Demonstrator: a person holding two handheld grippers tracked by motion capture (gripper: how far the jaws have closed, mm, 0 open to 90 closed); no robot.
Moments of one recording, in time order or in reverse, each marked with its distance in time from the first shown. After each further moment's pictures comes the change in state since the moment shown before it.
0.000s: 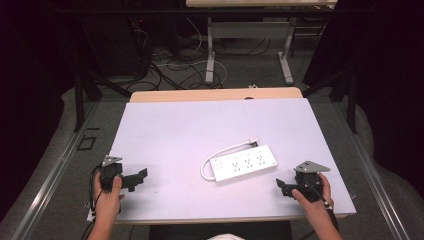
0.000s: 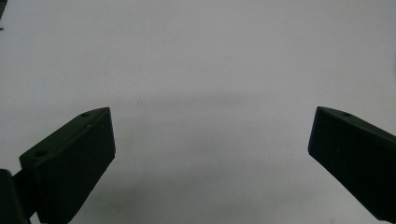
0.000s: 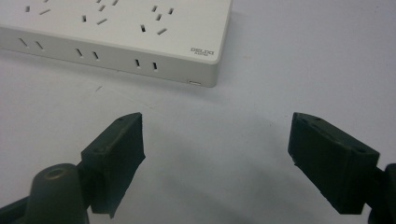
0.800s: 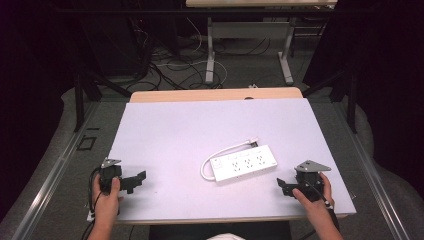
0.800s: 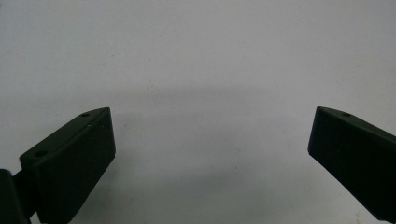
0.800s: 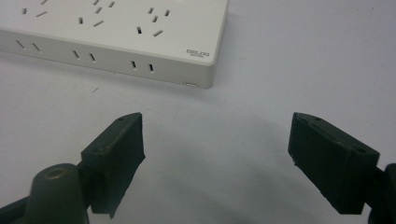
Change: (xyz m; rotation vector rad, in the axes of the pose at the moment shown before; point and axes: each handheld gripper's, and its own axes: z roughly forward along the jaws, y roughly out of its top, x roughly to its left) left arm 0.010 -0.008 0.005 0.026 -0.005 -0.007; right arm -0.002 0.000 -0.001 -0.004 -0.004 0.003
